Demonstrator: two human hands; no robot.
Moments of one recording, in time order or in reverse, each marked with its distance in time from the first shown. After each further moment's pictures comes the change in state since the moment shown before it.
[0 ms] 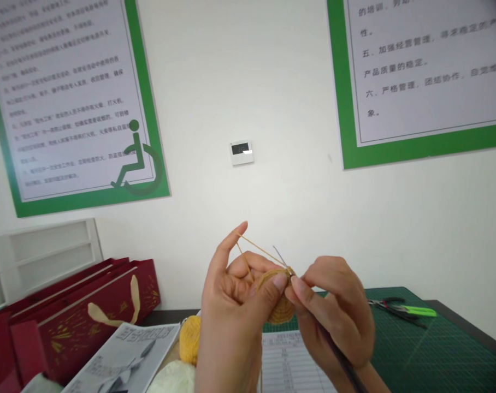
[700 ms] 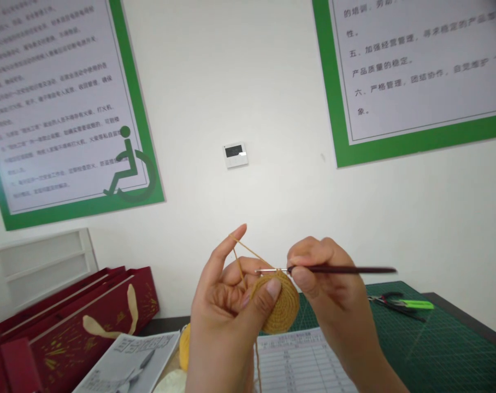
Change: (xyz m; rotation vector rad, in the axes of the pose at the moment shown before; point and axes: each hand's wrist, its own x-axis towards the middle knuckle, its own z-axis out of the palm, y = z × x) left_hand -0.003 0.000 0.000 0.004 -0.026 -0.009; right_hand 0.018 -0.002 -0.006 0.535 -0.073 0.628
